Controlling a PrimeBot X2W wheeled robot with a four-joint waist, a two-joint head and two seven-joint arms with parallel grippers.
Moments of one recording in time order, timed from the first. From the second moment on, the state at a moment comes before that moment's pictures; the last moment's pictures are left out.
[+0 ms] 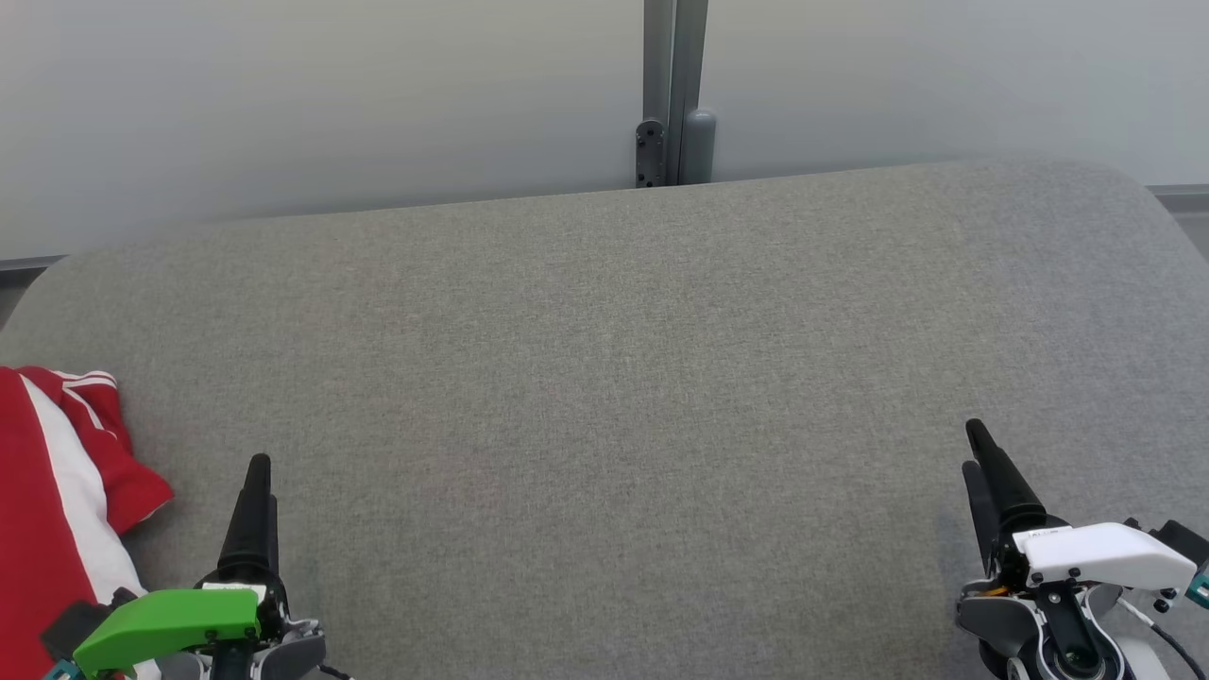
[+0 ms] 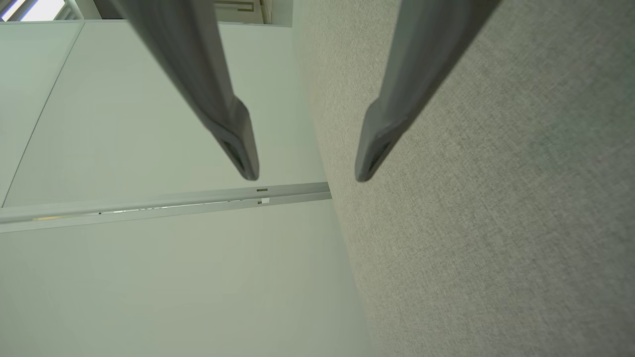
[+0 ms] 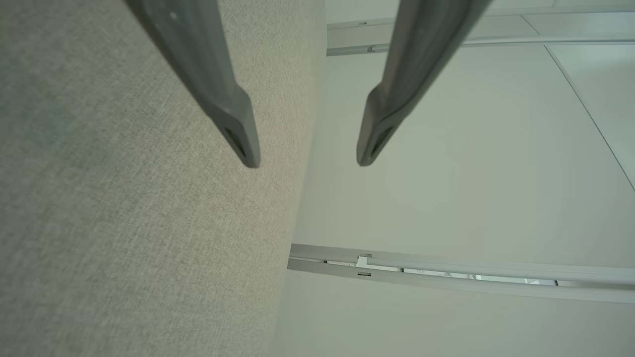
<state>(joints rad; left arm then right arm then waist) -0.07 0.04 0.10 0.29 -1.47 -0.13 0.05 -0.08 -0.05 -0.08 0.28 1.46 0.13 0.05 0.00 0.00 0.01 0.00</state>
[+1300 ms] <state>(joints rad) -0.08 0.04 0.10 0.29 -0.76 -0.12 -0.10 -0.10 -0.05 -0.03 0.26 0.76 0.13 -0.09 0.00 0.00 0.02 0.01</state>
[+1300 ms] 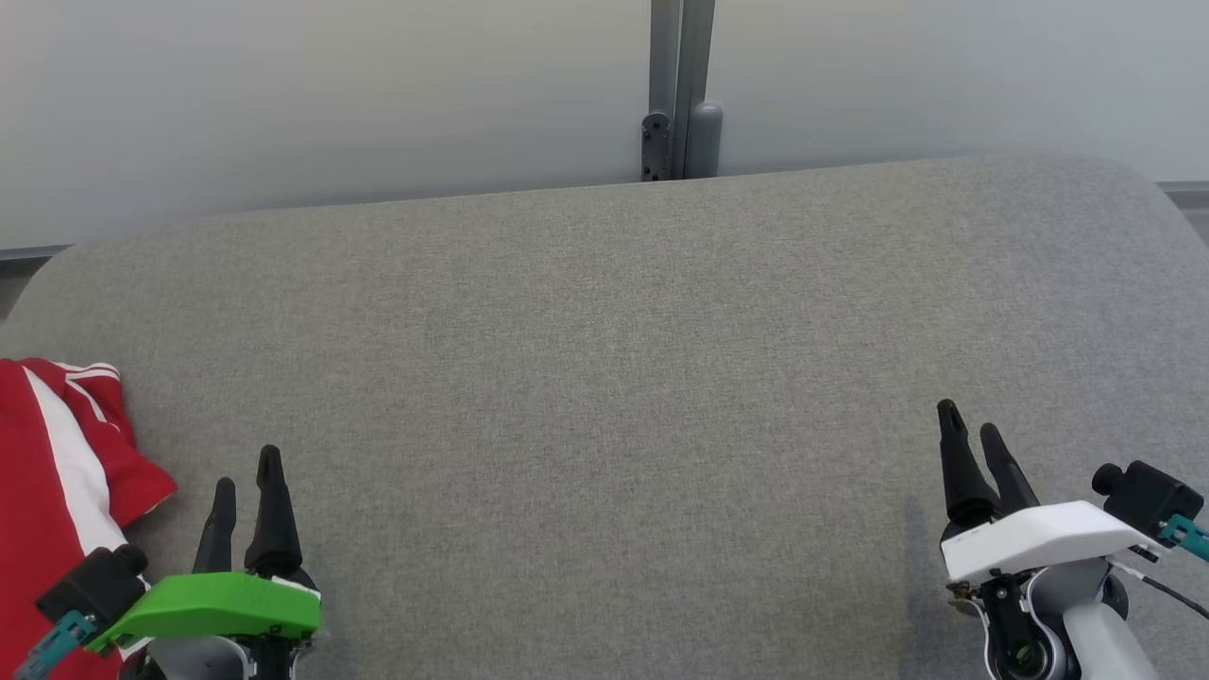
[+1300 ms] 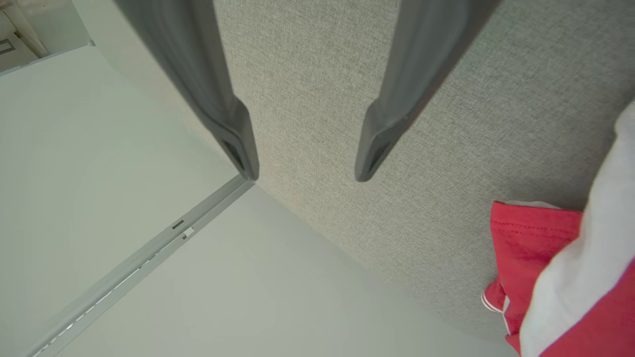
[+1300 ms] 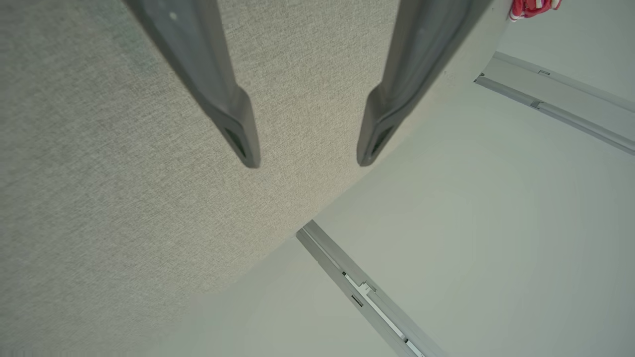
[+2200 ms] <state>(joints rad) -0.08 0.04 0.07 0.30 -0.43 -0.11 -0.17 -0.11 -0.05 0.00 0.29 0.42 0.13 -0.17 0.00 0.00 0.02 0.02</state>
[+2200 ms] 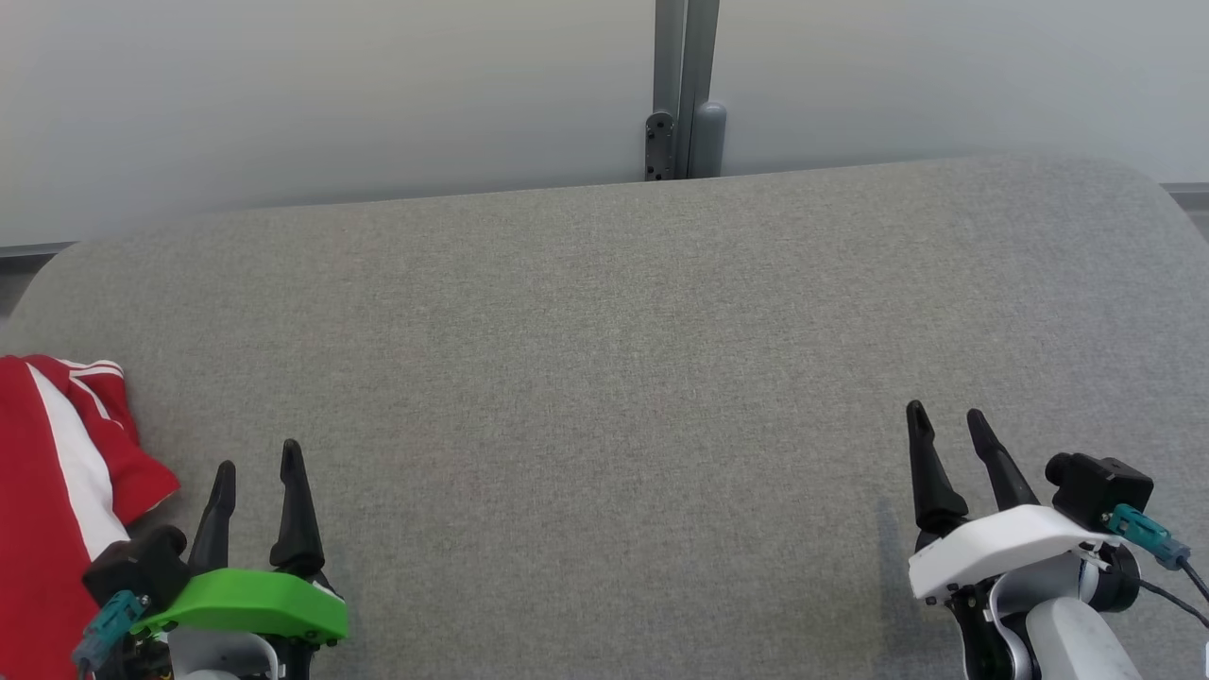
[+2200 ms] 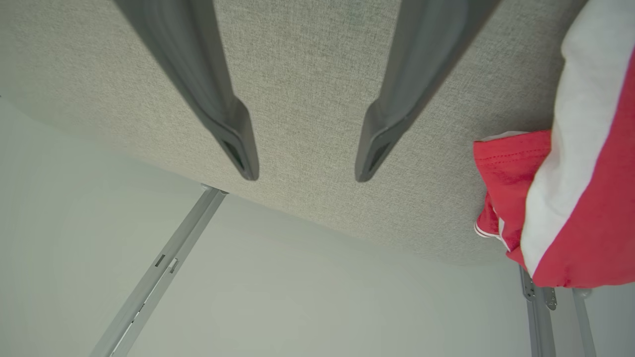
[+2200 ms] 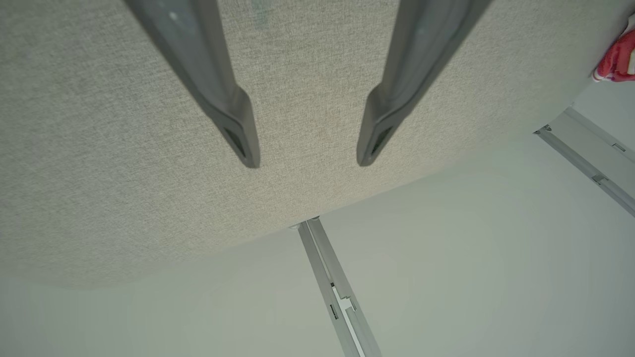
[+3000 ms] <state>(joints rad) -0.08 0.04 0.07 0.31 -0.23 -0.10 -0.22 -0.11 -0.05 -0.04 0.30 0.22 0.13 -0.22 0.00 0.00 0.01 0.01</state>
